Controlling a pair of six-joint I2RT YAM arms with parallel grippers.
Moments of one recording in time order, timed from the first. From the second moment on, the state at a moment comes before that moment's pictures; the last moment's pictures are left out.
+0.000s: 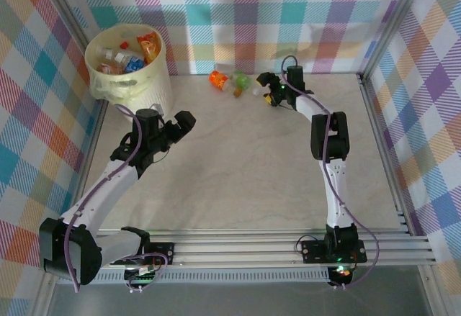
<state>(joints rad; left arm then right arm) -0.28 1.16 0.87 -0.26 0.16 -0.89 0.18 2.58 2.09 -0.05 -0.59 1.05</state>
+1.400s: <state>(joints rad) -0.28 1.21 0.87 -0.30 0.09 -0.87 0.28 2.80 2.63 -0.45 -0.46 0.59</state>
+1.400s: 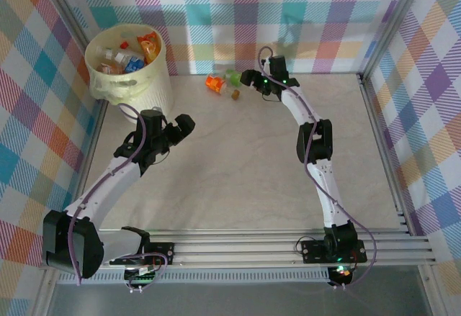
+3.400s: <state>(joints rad) -0.24 2.77 2.53 -0.38 0.06 -0.58 0.37 2.82 2.54 -0.30 -0.53 0.59</state>
